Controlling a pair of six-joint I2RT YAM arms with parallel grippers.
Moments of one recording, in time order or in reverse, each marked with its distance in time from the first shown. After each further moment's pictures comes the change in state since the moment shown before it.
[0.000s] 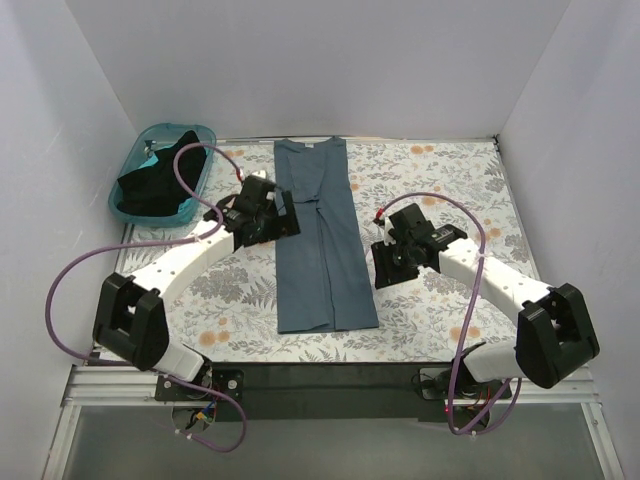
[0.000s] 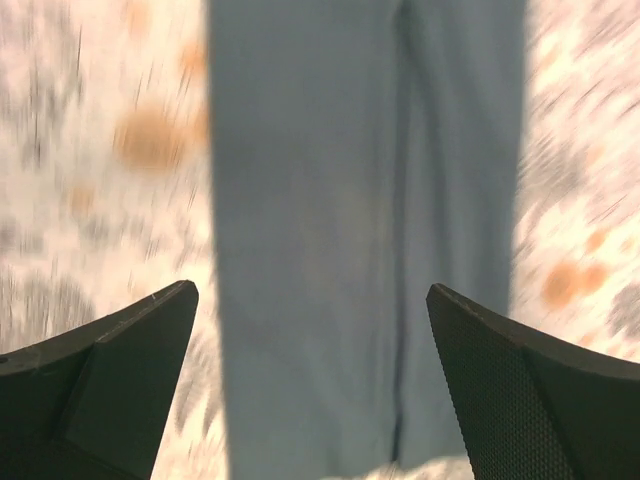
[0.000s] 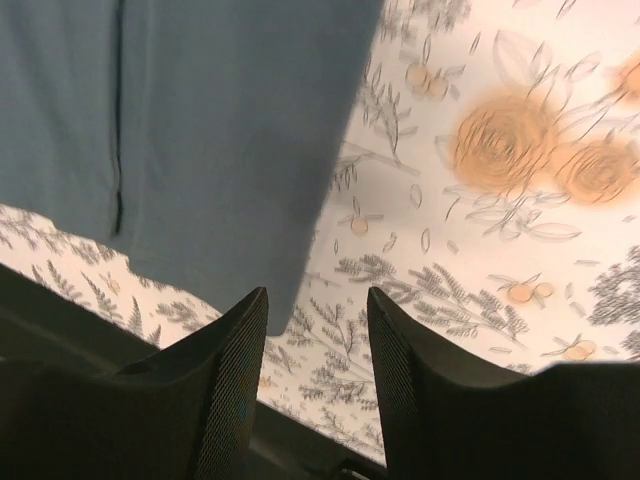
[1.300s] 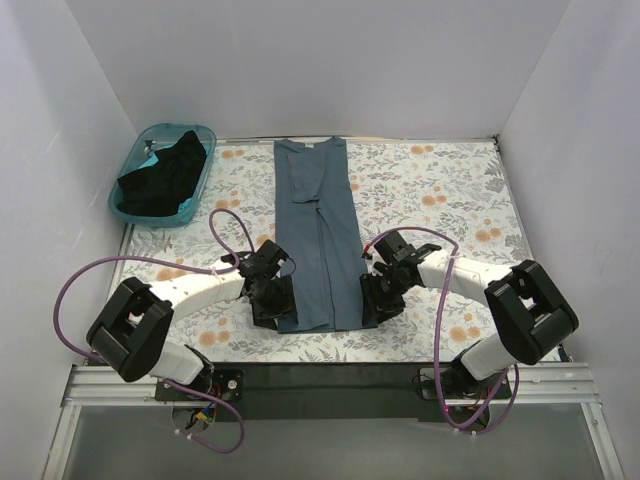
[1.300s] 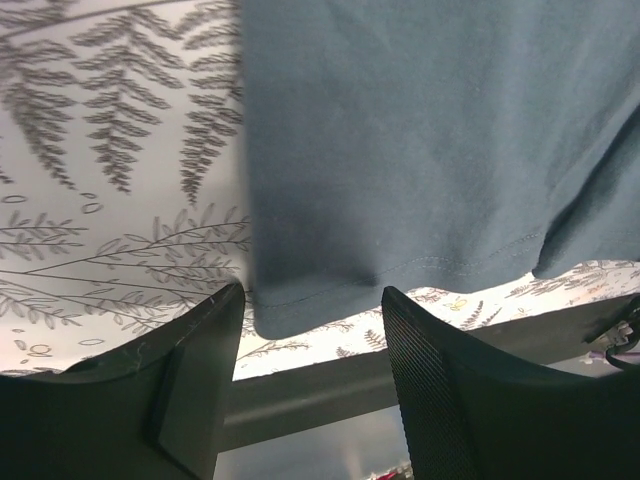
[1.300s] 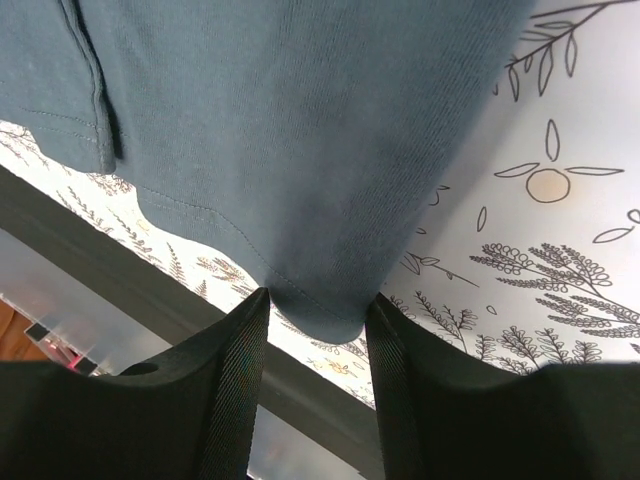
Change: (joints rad) left arm -0.167 -0.119 -0.525 -0.126 0.334 -0.256; right arm 0.078 0.142 -0.211 0.129 -0.259 0.172
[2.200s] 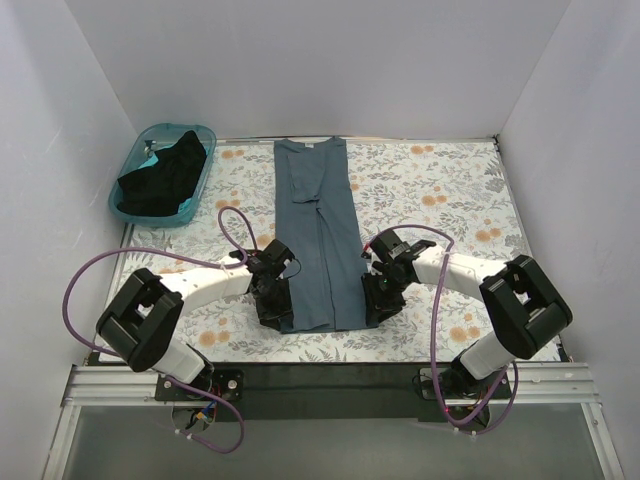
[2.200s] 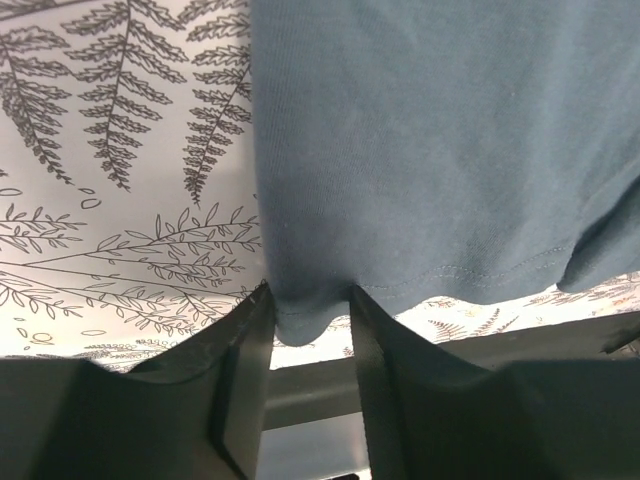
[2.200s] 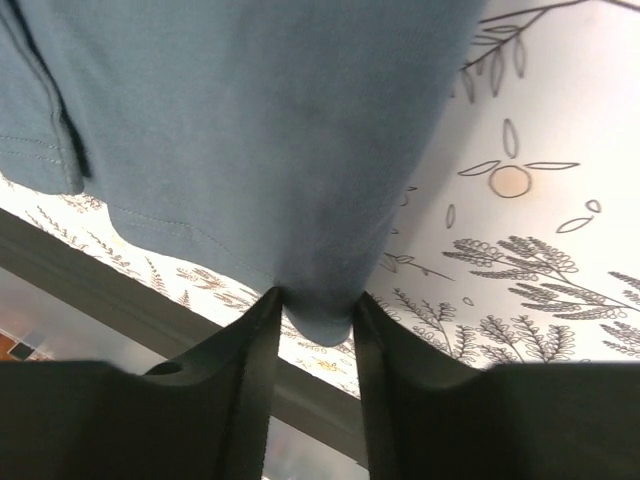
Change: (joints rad) left arm -0.027 0.074 0.051 -0.054 -0.015 -0.012; right arm 0.019 0.037 0.050 -0.061 0.077 0.019
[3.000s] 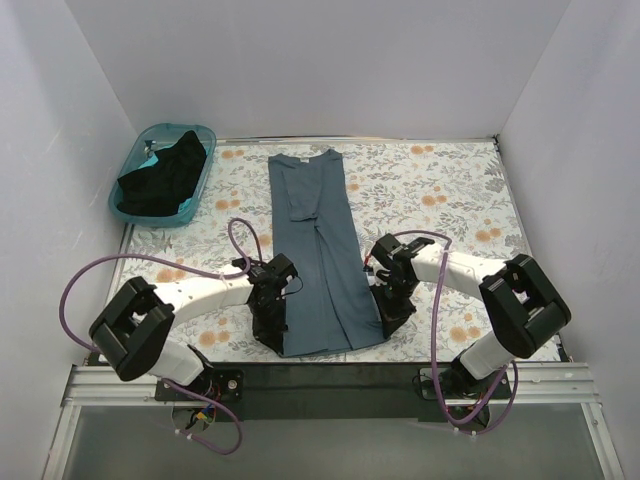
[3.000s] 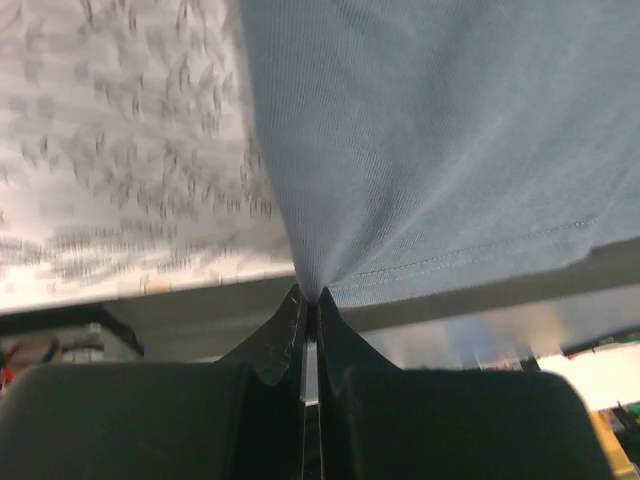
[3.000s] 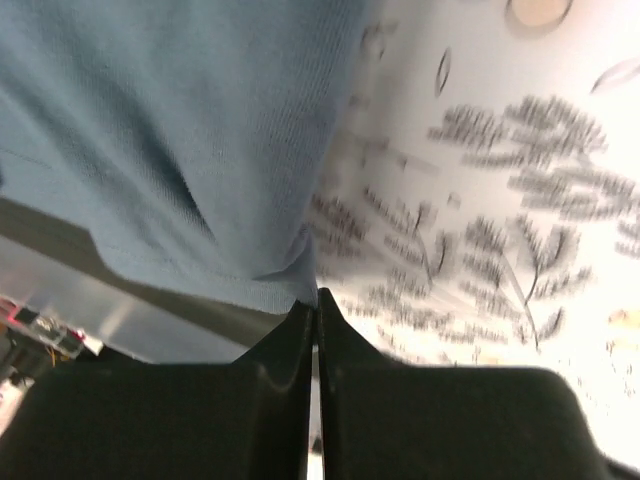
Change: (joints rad) left arm -0.089 -0.043 -0.017 -0.178 0.111 0.032; right arm -0.002 0.008 0.019 -0.208 -0.006 -0.124
